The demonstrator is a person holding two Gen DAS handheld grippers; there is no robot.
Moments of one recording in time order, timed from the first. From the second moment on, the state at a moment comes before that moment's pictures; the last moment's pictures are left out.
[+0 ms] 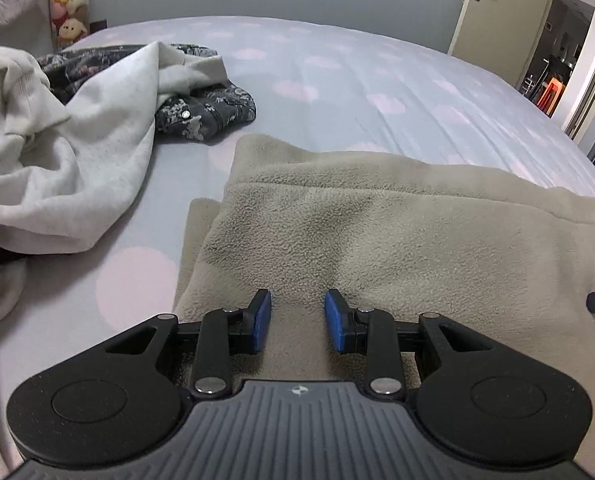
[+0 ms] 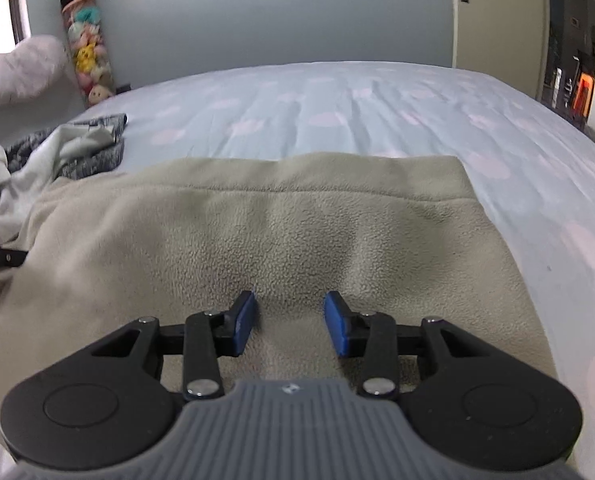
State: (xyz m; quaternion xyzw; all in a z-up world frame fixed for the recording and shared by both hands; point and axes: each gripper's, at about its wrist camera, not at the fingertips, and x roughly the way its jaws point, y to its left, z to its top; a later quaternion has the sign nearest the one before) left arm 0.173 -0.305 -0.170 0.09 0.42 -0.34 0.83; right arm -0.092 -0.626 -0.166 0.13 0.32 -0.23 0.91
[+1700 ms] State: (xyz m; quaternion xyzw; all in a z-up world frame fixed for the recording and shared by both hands) left arm 0.283 -0.313 -0.194 0.05 0.60 -0.33 0.73; right arm -0.173 -0.734 -0.121 0.31 0.25 -0.19 0.90
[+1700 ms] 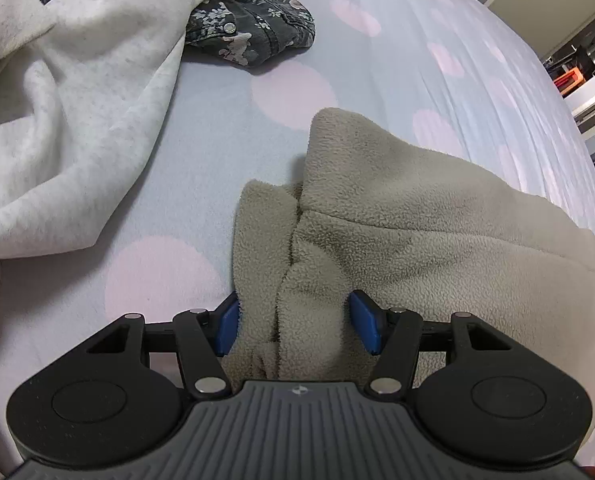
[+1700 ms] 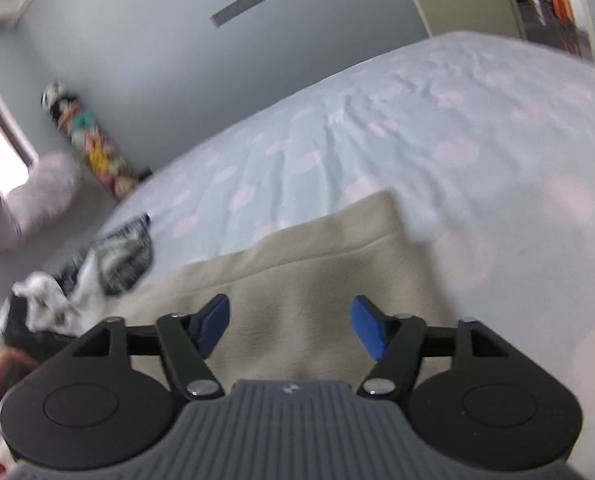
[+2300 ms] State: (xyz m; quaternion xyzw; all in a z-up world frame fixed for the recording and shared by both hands) left arm 0.280 -0.327 -0.190 0.08 0.61 -0.29 0.73; right arm -0.152 -0.835 -0.226 0.41 0.34 -0.06 0.85
